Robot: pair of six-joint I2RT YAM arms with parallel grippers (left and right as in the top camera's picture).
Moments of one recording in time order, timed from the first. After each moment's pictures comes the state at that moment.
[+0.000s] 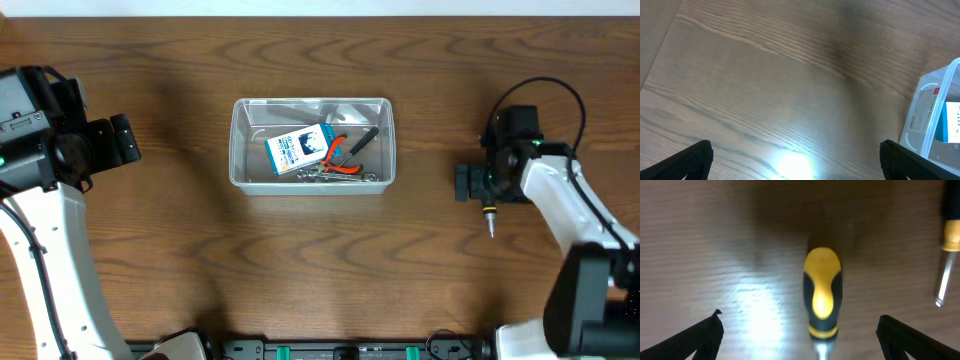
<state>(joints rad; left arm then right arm) 0.37 1.38 1.49 -1.11 -0.04 0.06 -0.04 1.65 1.02 -0.77 0.06 0.04</state>
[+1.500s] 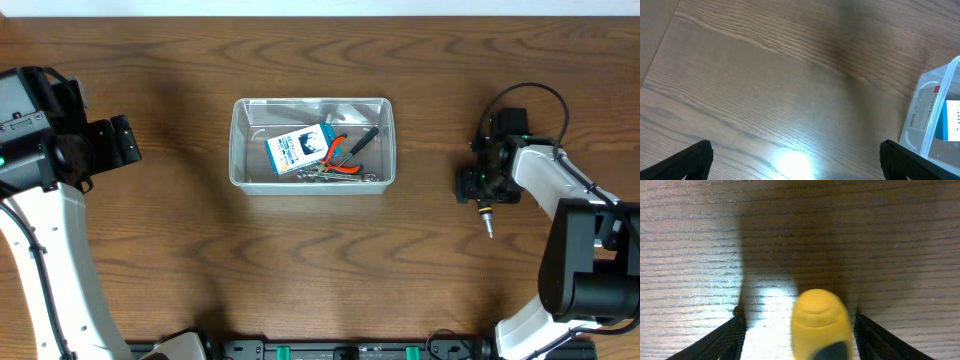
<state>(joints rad) 0.37 1.38 1.49 -1.12 -0.04 0.06 -0.05 1.81 1.03 -0.70 0.00 -0.01</state>
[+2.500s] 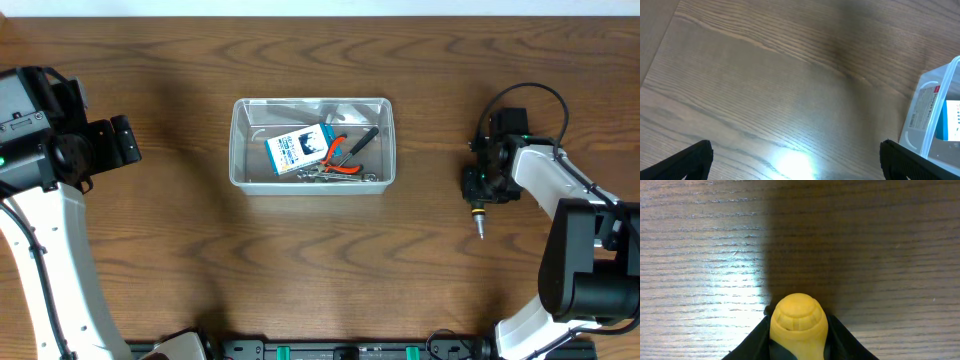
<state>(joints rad) 0.37 1.38 1.49 -1.12 -0.04 0.06 -0.05 1.82 1.03 -0.70 0.00 -0.01</state>
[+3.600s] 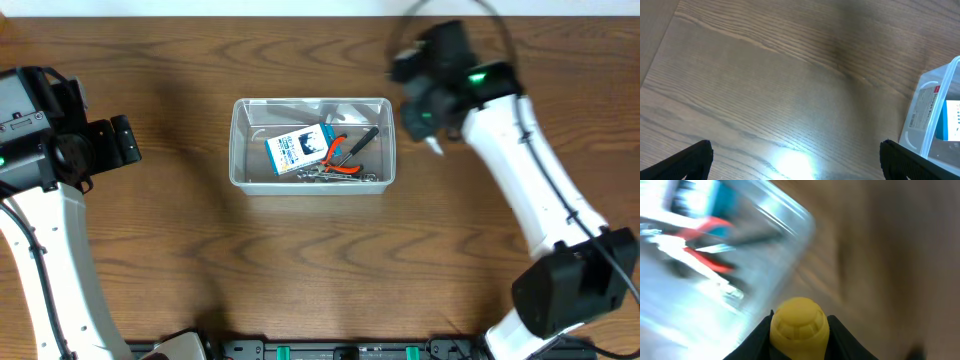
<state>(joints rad) 0.37 1.38 1.49 -1.12 -0.04 0.06 0.36 1.79 1.66 -1.01 -0.01 -0.33</state>
